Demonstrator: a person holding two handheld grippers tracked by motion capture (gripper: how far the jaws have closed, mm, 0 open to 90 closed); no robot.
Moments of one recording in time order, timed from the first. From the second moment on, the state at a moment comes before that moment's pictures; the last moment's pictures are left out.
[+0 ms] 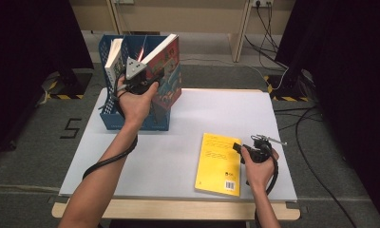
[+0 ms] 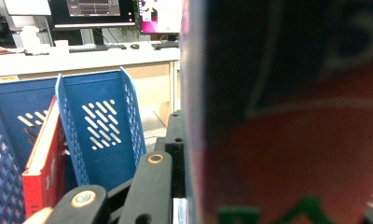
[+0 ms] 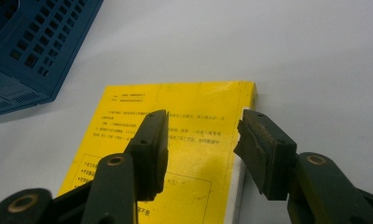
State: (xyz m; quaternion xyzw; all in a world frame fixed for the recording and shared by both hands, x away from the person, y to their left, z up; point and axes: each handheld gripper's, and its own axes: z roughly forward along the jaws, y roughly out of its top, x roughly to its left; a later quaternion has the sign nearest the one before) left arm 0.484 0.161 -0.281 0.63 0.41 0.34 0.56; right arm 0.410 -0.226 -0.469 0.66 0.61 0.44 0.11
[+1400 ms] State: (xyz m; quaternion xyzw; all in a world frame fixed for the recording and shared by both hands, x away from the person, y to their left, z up) left arm 0.512 0.185 -0.286 0.61 0.45 0.38 0.53; right arm 0.410 -0.225 -0.468 0.66 0.60 0.44 0.10
